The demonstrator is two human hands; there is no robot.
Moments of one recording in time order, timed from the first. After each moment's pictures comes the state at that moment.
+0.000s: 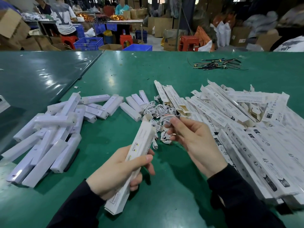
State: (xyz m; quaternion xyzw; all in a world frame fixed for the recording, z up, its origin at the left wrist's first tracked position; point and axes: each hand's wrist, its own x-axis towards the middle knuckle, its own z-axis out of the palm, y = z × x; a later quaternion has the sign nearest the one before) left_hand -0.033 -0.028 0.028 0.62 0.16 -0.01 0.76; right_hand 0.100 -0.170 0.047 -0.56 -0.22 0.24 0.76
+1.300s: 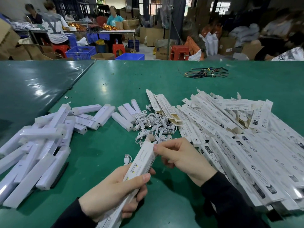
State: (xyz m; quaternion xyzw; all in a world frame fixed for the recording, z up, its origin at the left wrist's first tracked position) left_hand -0.035 -0.034 0.030 0.59 0.10 -0.12 0.79; right_hand 0.104 -0.174 0.042 -0.68 -0.26 0.30 0.62
